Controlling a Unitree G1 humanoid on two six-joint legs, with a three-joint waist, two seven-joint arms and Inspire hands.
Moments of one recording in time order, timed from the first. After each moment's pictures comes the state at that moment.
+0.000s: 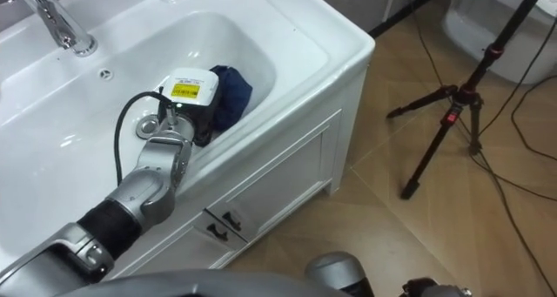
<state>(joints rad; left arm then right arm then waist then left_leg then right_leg) -0.25 0.23 -0.67 0.46 1.07 0.44 0.04 0.01 -0.31 0.17 1.28 -0.28 0.22 0.12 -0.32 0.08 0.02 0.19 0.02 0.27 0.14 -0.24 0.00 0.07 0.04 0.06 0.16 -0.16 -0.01</state>
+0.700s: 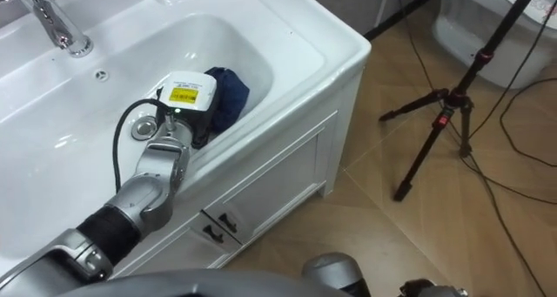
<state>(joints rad) -0.22 0.24 -0.67 0.47 1.11 0.44 0.09 0.02 -0.30 0.20 1.27 -0.25 0.24 0.12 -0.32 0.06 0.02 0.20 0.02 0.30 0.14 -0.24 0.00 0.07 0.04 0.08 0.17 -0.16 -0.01</state>
